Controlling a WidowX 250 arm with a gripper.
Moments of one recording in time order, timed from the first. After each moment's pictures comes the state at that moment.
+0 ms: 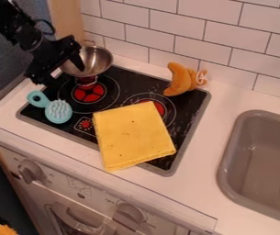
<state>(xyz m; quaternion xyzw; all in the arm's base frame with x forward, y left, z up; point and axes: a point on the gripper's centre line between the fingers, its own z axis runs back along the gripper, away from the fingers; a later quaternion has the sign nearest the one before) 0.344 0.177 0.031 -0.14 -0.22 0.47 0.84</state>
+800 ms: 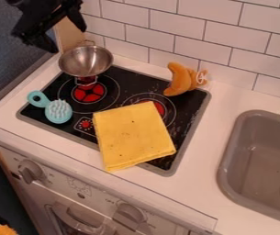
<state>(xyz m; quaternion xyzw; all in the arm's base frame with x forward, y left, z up) 0.323 0.143 0.126 -0.14 -0.29 0.41 0.85</state>
